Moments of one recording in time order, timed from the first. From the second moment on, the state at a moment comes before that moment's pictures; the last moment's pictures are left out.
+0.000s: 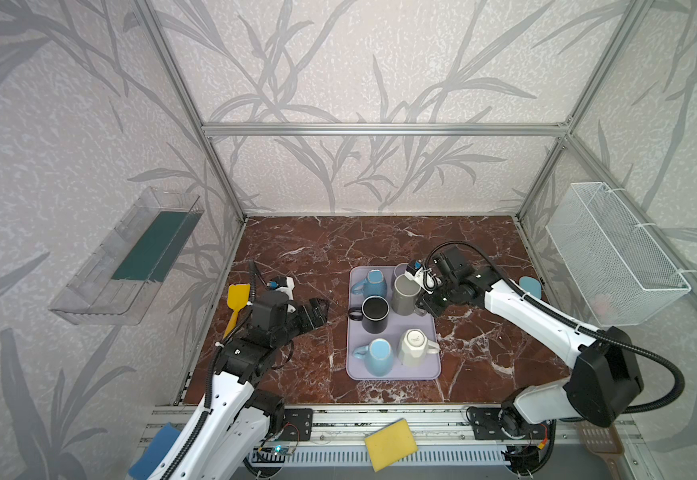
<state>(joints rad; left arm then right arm) -0.31 0.67 0.63 -0.58 0.13 -0.67 0.55 1.43 1.09 -0.71 -0.26 -0.18</state>
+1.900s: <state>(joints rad) -0.31 0.64 0.60 -0.55 0.18 -0.67 0.52 1.40 0.88 -0.44 -0.33 -0.03</state>
